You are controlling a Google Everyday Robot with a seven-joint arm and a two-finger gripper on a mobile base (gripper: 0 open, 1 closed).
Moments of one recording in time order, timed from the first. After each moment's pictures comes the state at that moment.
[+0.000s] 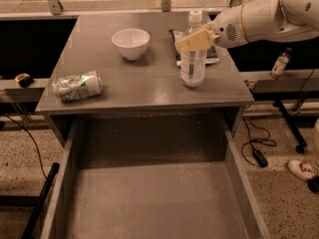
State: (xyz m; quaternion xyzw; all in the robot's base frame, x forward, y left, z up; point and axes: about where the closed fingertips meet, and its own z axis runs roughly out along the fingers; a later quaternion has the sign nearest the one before) arm 0.663 -0.089 0.953 -0.41 0.75 0.28 0.44
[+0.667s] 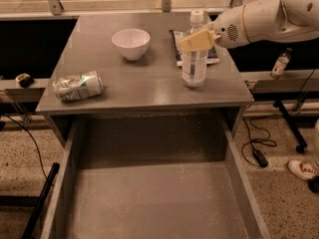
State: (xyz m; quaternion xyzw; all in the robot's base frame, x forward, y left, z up) arm 0.663 -0.089 0.953 -0.41 0.75 0.28 0.44
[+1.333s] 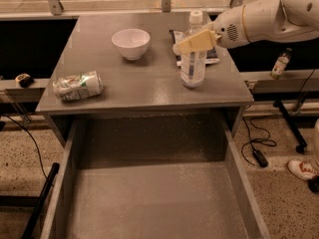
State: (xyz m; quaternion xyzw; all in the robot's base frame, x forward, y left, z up) arm 0.663 -0.089 0.953 -0.41 0.75 0.28 0.44
